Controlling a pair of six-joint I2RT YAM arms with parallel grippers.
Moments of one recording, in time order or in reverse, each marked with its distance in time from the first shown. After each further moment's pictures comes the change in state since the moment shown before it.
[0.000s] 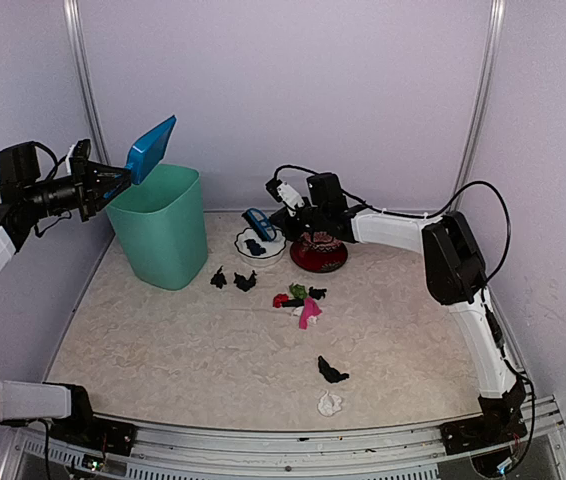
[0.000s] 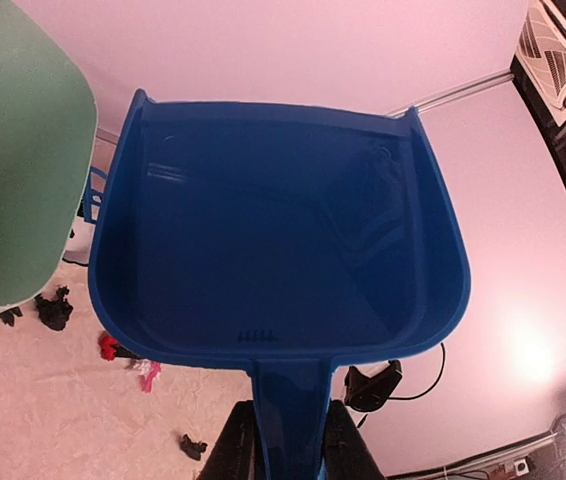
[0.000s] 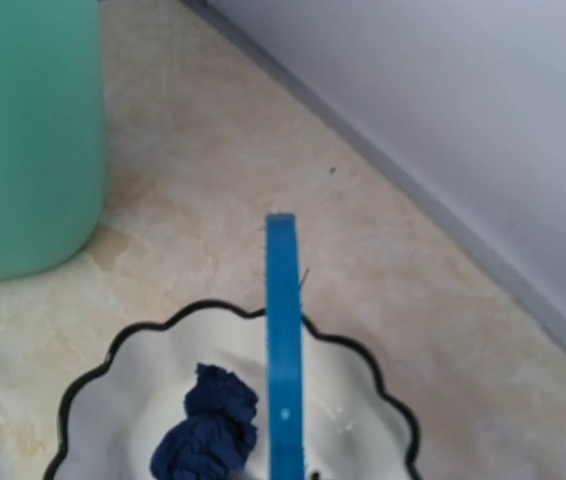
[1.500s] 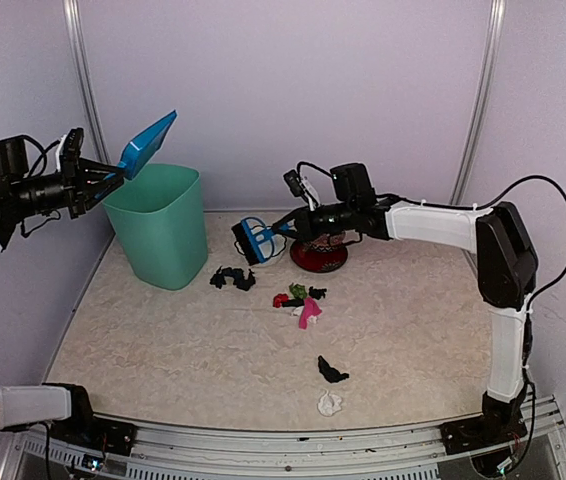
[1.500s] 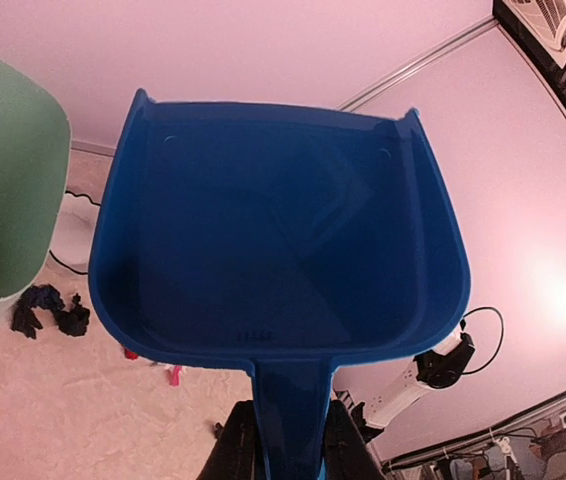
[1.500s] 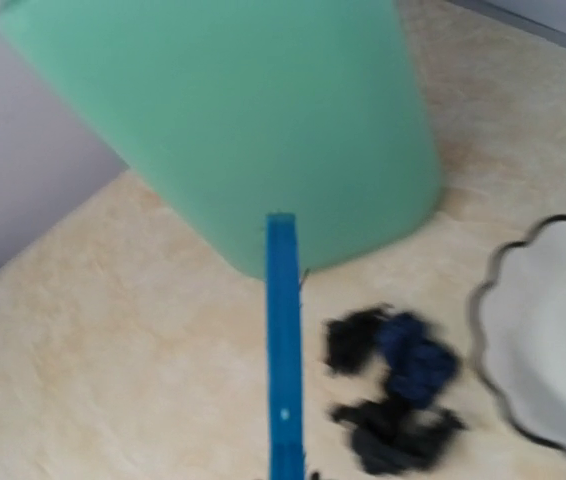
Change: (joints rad) left arm 0.000 -0.052 0.089 -0.190 0.021 0.219; right arm 0.017 -0.366 -0.382 -0.030 -0.357 0.420
